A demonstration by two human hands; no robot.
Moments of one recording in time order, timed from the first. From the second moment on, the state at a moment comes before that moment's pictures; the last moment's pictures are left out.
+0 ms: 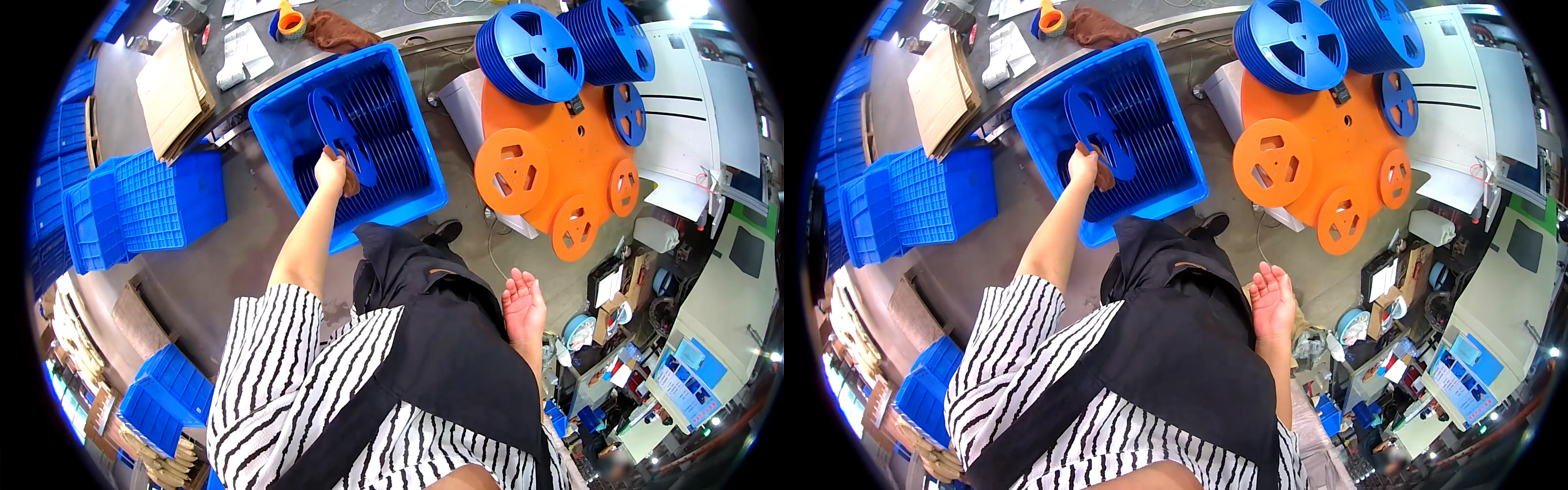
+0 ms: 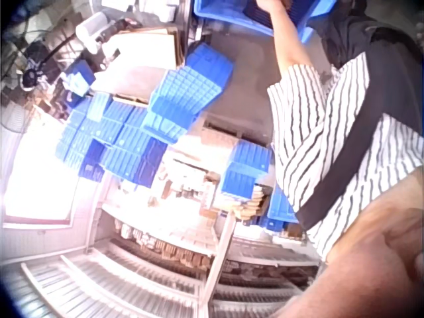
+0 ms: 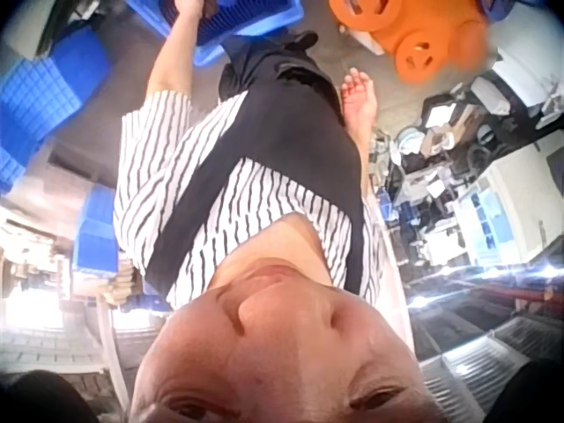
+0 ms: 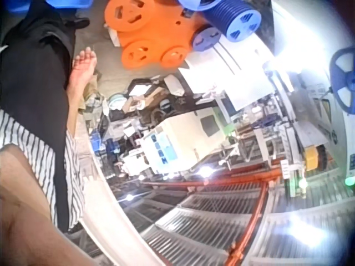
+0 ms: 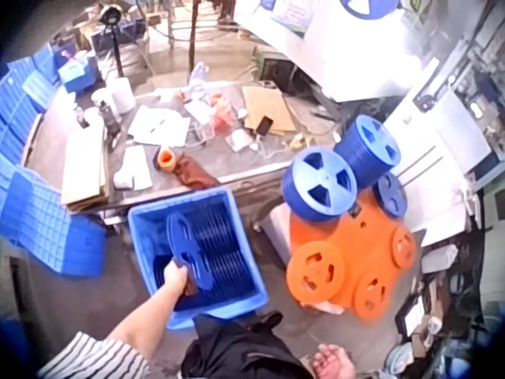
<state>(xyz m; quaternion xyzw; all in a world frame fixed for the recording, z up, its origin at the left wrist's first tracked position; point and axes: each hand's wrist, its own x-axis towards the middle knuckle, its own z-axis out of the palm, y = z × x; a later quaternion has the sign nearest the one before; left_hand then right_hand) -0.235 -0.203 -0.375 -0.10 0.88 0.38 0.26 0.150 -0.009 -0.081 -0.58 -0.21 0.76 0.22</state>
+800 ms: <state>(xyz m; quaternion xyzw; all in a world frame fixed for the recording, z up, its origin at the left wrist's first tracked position) -0.246 -0.156 -0.355 -0.20 0.85 0.39 0.29 0.067 0.119 -0.103 -0.55 -0.28 0.78 0.09</state>
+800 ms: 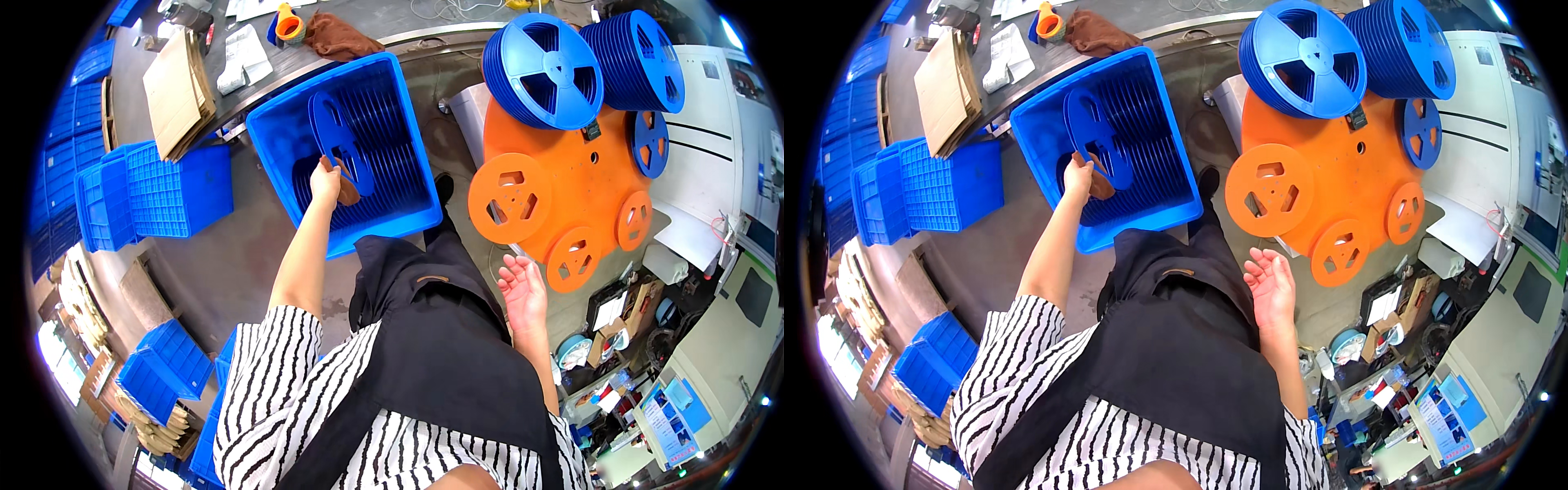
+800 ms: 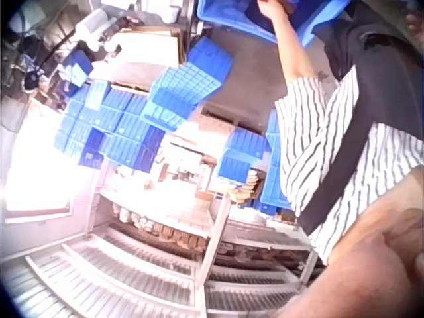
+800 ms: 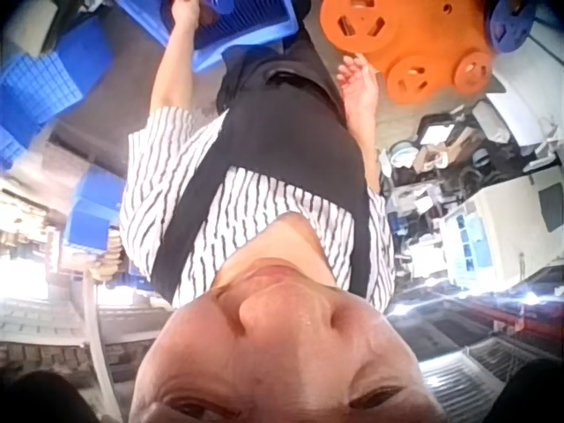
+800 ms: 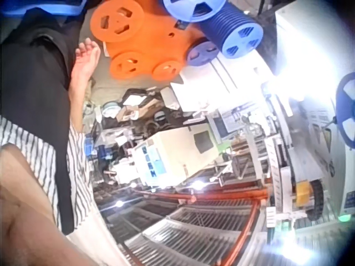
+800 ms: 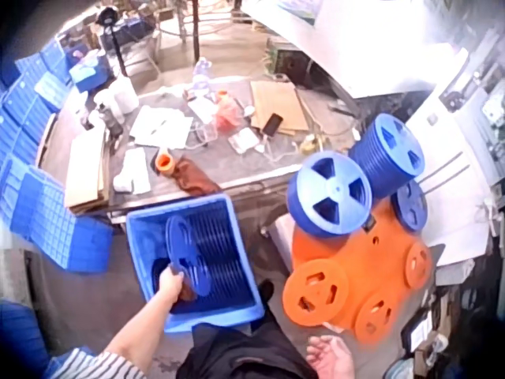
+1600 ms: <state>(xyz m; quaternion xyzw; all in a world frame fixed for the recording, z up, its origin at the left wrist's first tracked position) 0.010 -0.152 -0.266 -0.36 0.65 0.51 0.44 -0.219 0.391 -0.330 -0.26 -0.88 0.25 -0.31</state>
